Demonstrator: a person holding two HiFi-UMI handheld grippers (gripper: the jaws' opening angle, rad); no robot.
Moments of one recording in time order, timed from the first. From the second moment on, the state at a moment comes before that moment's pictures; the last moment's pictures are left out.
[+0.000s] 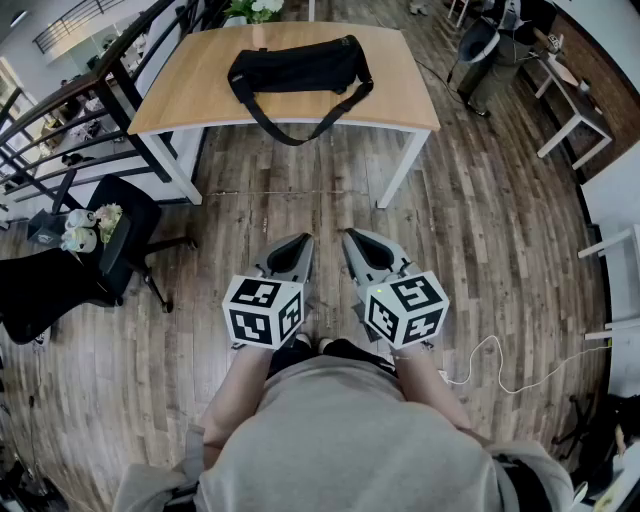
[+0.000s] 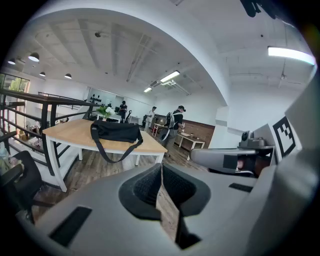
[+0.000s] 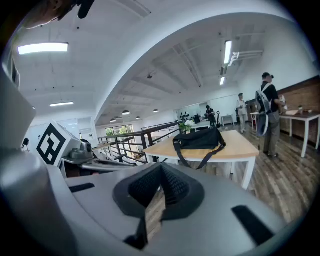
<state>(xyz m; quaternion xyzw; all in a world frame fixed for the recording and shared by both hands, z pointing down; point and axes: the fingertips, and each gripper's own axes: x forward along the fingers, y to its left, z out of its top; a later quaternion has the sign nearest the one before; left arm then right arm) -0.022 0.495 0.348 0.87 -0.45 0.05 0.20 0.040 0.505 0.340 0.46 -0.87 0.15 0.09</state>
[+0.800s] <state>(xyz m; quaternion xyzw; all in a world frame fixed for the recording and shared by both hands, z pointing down) -0.043 0.492 0.350 0.87 -0.42 -0.02 0.25 0.031 0.498 0.343 0.48 -0.86 0.16 0.05</state>
